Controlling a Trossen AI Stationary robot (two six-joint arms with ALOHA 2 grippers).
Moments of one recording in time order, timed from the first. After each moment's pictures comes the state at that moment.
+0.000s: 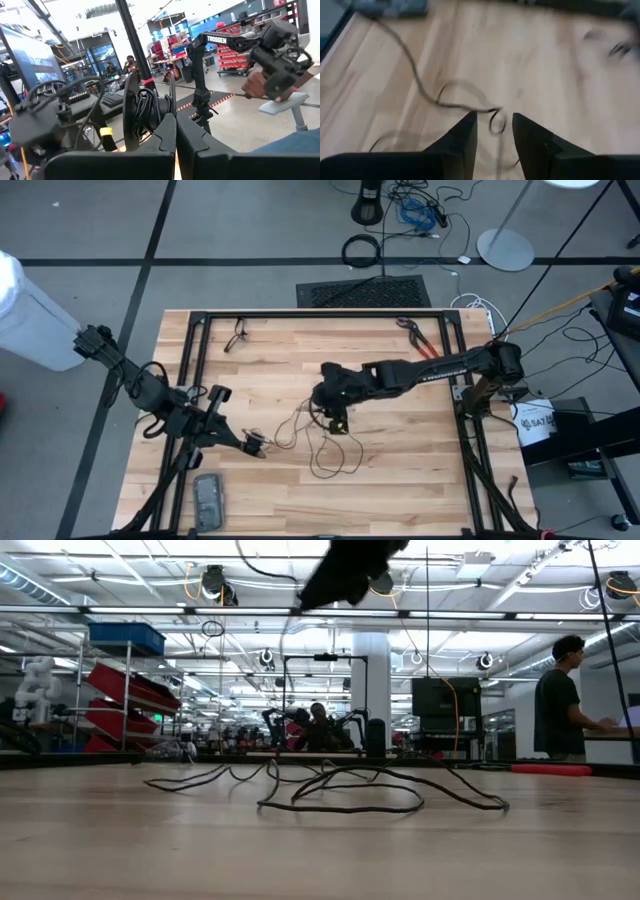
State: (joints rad) left arm -0.64 0.79 0.72 0.22 -0.15 0.35; right arm 0.09 1.71 1.43 -0.42 0.06 -0.06
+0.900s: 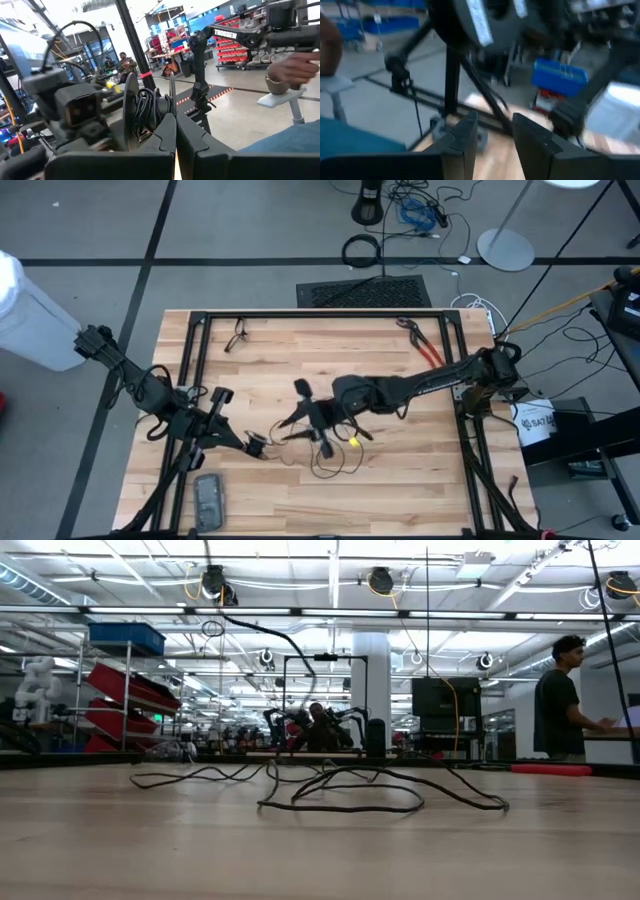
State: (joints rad) left arm -0.64 0.79 0.72 0.19 -0.15 0.35; right arm 0.19 1.80 1.43 0.28 -0.18 -0.15
